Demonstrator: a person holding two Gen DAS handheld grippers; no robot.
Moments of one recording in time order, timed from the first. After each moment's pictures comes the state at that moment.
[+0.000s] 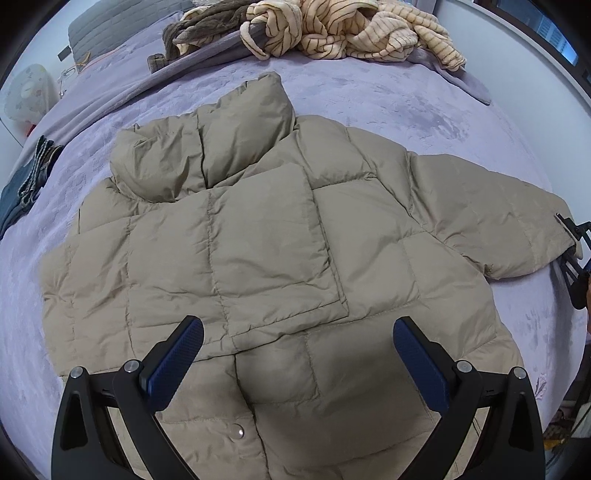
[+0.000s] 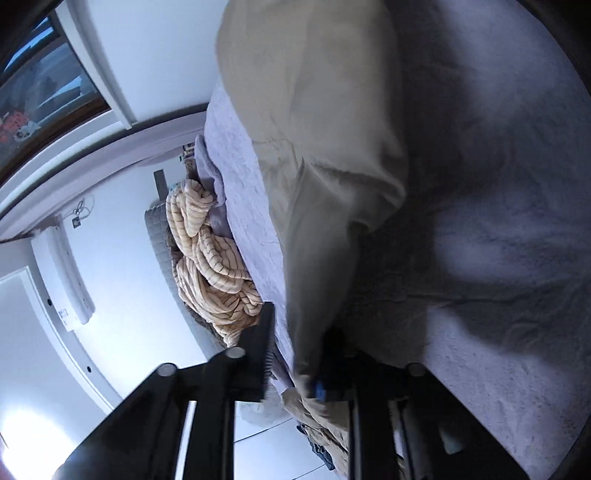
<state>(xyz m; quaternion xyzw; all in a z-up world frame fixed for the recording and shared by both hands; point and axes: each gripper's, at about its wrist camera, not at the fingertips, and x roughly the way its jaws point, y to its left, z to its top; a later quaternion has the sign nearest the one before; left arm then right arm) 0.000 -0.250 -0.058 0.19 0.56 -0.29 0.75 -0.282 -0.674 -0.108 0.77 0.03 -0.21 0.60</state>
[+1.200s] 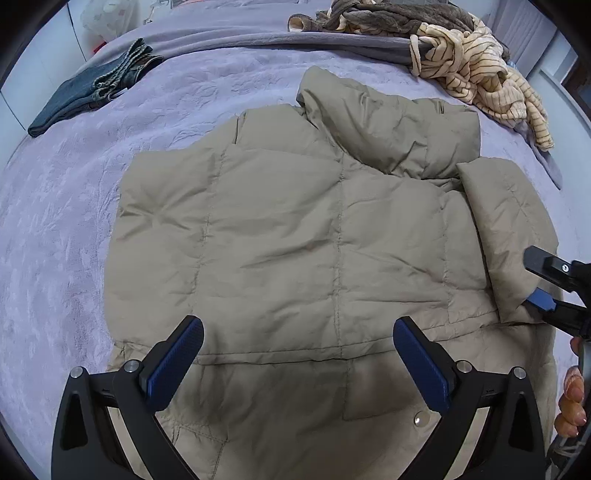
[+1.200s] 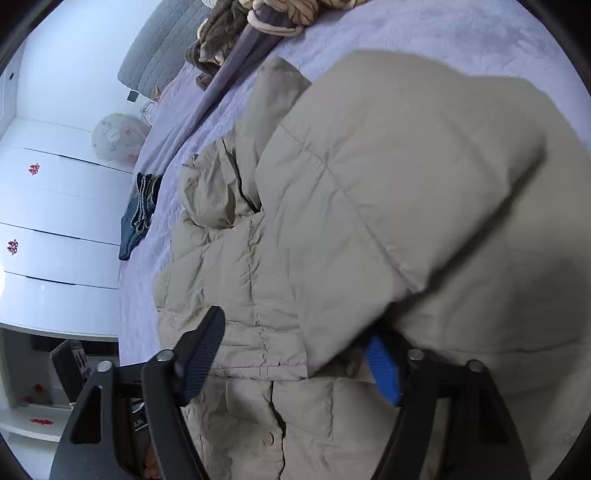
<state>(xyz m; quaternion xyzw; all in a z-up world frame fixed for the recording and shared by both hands) 0.091 -0.082 -0.089 0.08 0.59 -0.19 0.78 0.017 -0.390 -0.090 0.39 0.50 -0.07 0.77</state>
